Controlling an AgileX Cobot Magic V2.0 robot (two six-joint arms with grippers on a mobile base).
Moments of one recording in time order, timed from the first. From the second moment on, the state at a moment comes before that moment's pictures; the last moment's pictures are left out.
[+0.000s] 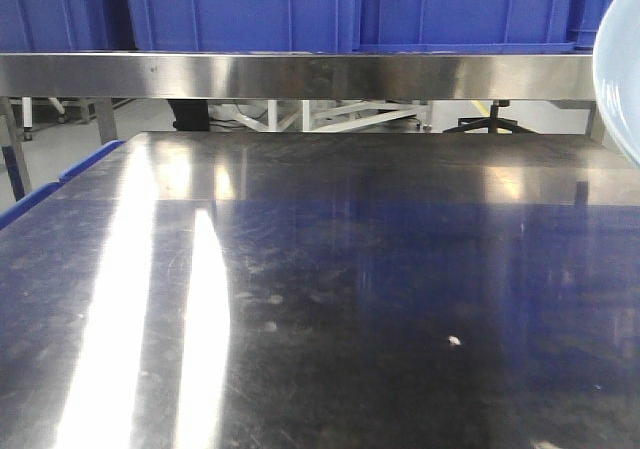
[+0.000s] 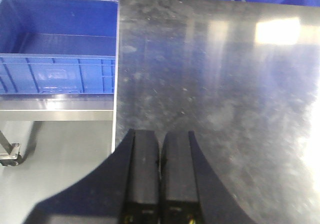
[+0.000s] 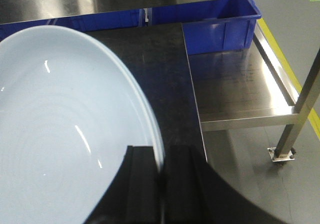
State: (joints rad) left arm -0.26 0.81 -0.43 -0.02 0.16 -0.09; right arm -0.03 0.28 -0.51 -0.09 0.68 0.25
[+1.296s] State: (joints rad) left arm -0.26 0.81 -0.43 -0.02 0.16 -0.09; right arm -0.03 0.28 -0.51 -0.09 0.68 0.25
